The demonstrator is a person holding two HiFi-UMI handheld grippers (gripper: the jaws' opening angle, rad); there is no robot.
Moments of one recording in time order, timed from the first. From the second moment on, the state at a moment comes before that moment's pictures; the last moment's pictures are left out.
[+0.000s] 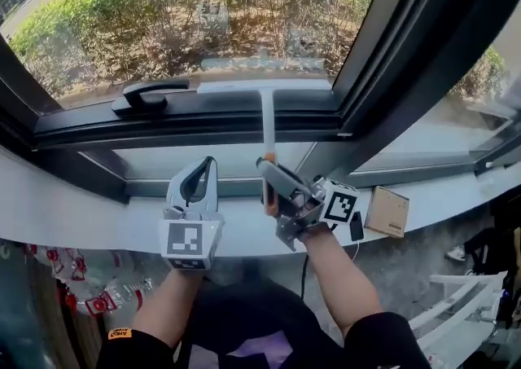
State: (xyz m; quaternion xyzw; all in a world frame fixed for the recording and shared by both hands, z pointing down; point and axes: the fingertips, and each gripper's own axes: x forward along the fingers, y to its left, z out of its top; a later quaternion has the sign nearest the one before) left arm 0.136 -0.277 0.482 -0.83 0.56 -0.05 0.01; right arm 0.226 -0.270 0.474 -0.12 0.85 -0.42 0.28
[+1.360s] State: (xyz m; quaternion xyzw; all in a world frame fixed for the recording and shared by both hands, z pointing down) left arm -0.011 0.106 0.626 -0.84 0.52 -0.11 -0.16; right arm 0.156 0.112 0.624 -0.33 0.74 -0.54 0.22
